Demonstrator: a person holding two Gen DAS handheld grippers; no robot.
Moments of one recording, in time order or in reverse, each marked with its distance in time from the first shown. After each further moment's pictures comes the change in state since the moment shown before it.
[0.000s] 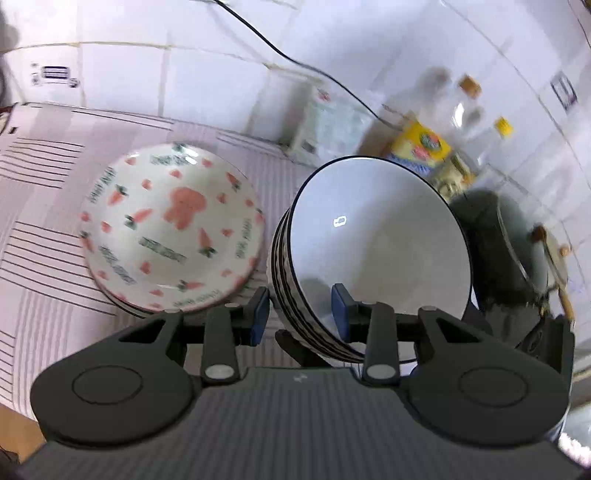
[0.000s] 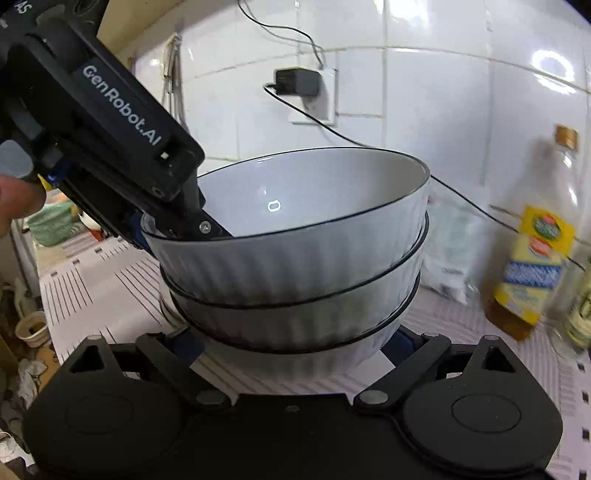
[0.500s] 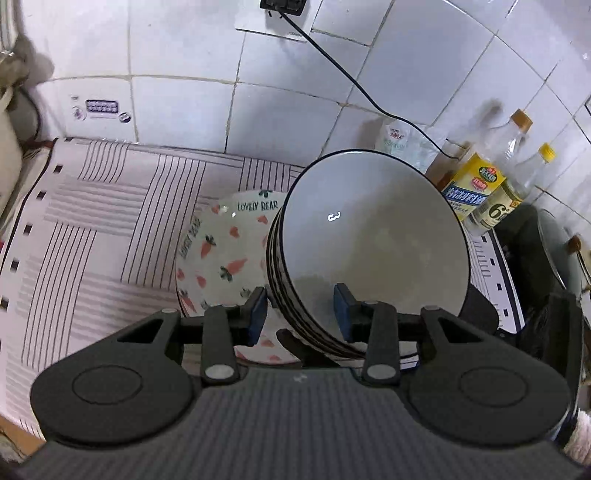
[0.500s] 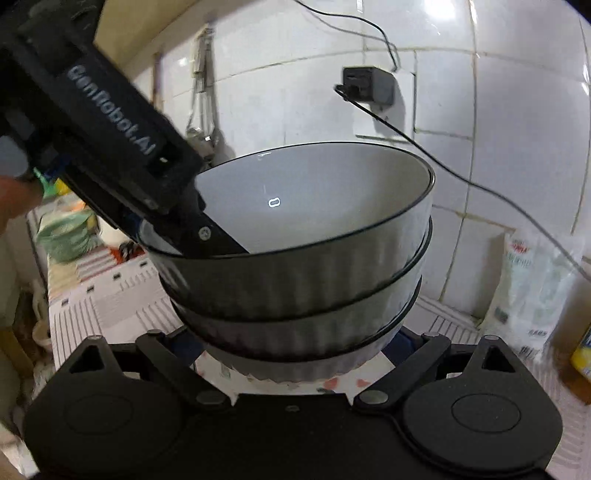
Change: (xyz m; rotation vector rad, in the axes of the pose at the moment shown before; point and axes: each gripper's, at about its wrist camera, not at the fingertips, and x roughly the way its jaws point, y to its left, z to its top) left arm -0.012 0.070 0.051 0.070 0.004 0.087; right arm 0.080 0.042 0.043 0.017 0.006 0.067
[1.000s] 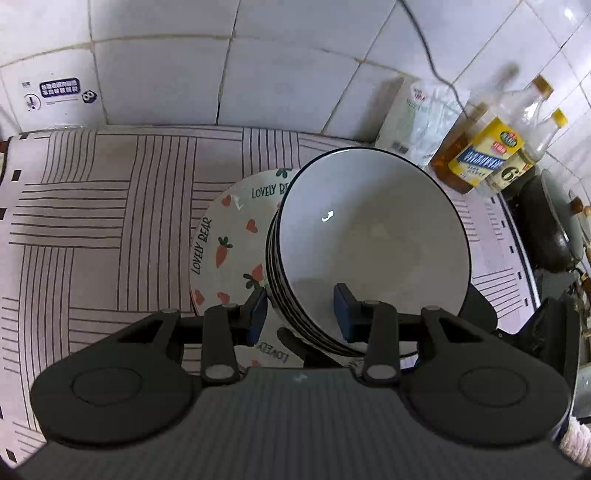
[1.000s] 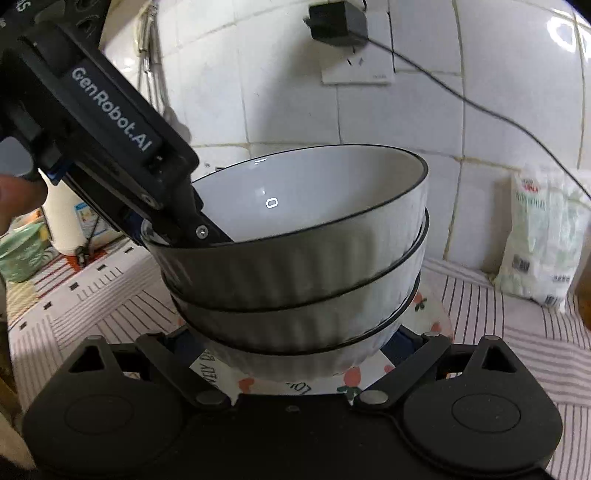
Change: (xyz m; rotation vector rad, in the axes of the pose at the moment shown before) left arm 0.063 0.048 0.027 0.095 0.154 -0.082; right arm 0.057 0.017 -0.023 0.112 0.057 -0.120
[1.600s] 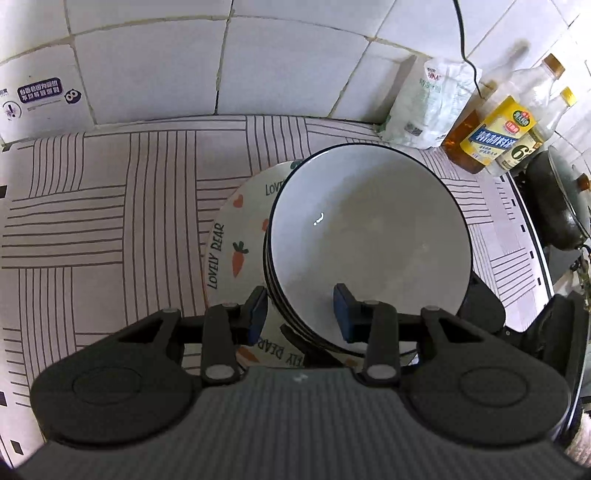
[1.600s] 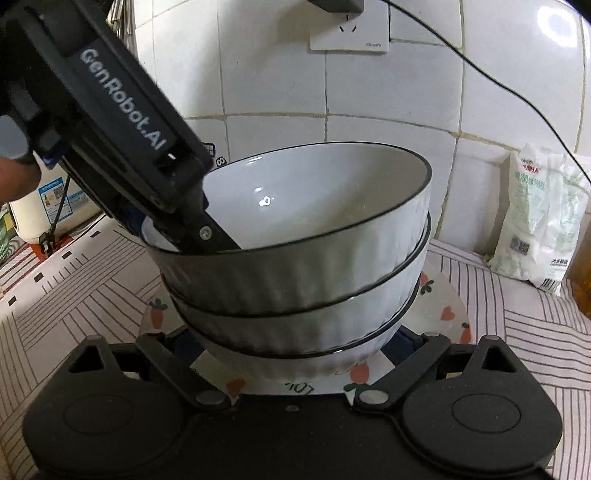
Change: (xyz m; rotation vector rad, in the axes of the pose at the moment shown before) left arm 0.021 0.019 0.014 0.056 0.073 -0.011; right arm 0.026 0.012 -0.002 0.002 0.068 -0.086
